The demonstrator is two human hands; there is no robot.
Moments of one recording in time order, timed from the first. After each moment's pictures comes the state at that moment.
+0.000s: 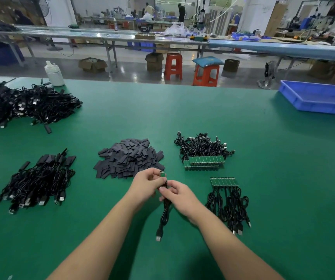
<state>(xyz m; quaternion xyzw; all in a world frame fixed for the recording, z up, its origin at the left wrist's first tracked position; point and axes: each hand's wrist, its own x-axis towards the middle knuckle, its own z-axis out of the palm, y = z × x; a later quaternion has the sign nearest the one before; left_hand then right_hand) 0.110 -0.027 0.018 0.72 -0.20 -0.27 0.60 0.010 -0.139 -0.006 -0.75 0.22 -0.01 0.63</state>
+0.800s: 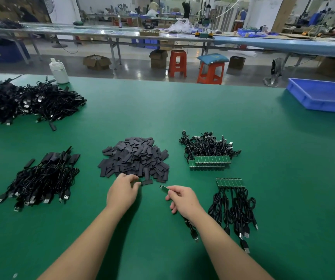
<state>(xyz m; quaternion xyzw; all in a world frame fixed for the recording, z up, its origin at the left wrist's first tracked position) 0.160 0.024 -0.035 0.94 -0.19 -0.05 0.28 0.023 -0.141 -0.040 -0.75 0.28 -0.03 0.60</state>
